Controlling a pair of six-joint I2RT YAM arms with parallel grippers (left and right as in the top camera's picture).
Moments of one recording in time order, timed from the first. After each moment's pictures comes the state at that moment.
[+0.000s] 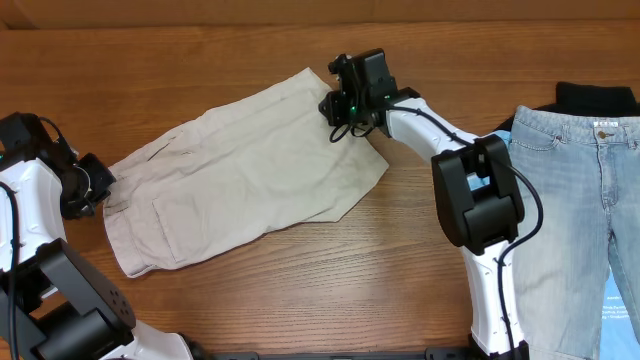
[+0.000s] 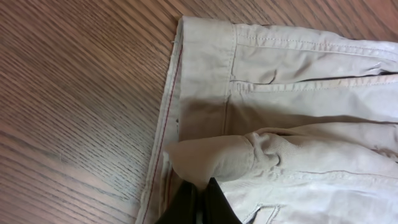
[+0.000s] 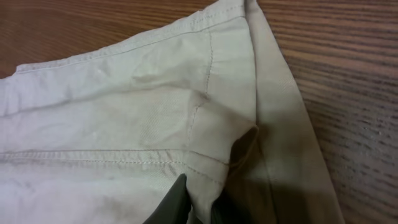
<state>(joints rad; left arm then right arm) 0.57 1.76 1.32 -0.91 0.10 -0.19 0.37 2.36 1.74 -0.27 -0.42 0.20</state>
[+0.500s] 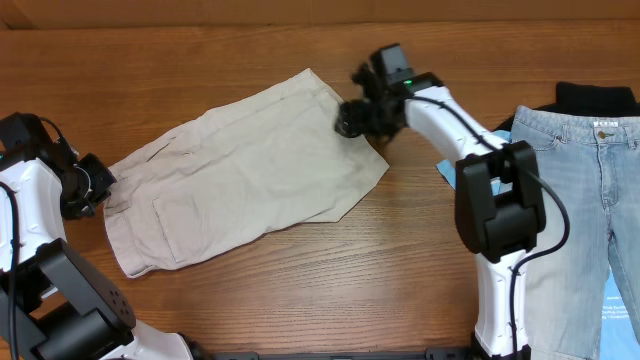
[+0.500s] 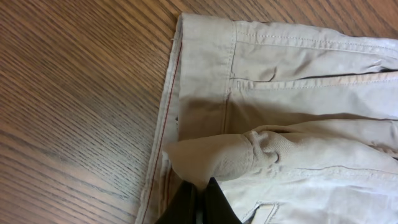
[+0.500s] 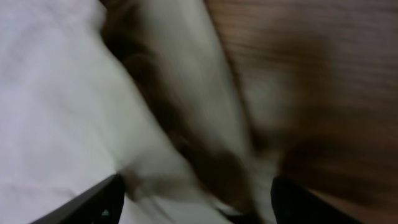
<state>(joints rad) 0.57 1.76 1.32 -0.91 0.10 -0.18 0.29 2.26 1.76 -0.76 -0.37 0.20</state>
